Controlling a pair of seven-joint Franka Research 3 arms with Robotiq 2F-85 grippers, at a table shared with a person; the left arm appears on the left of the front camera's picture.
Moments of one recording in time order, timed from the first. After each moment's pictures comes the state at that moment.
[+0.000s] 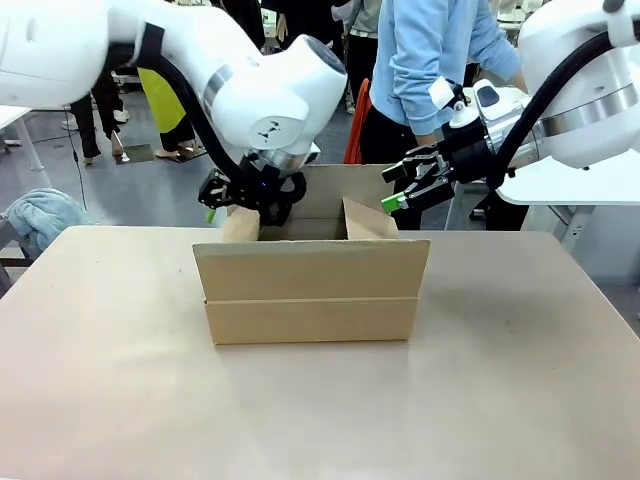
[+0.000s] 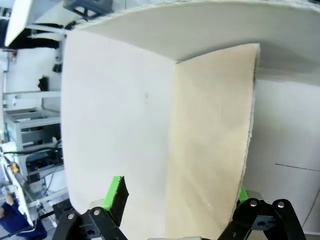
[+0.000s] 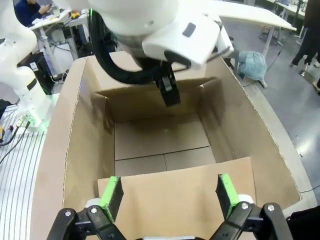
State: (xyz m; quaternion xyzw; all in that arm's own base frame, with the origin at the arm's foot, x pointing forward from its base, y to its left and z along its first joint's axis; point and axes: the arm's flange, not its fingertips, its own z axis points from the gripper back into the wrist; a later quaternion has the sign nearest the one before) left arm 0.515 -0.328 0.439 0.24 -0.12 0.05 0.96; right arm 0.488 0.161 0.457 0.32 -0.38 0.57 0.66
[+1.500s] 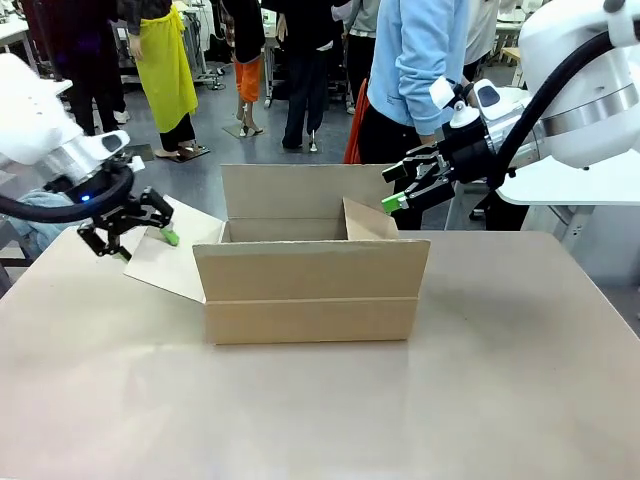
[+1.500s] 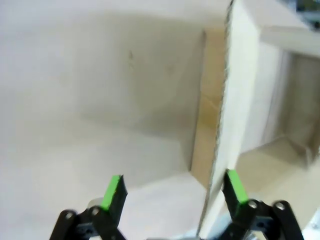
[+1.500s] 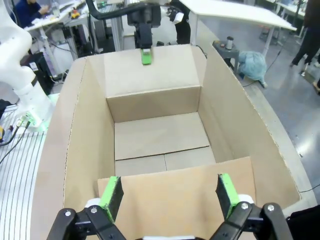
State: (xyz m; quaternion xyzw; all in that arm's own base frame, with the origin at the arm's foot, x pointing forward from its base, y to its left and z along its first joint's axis) left arm 0.506 -0.032 0.396 -0.27 0.01 0.04 0.96; right arm 0.488 0.161 0.457 0.32 -0.38 0.57 0.66
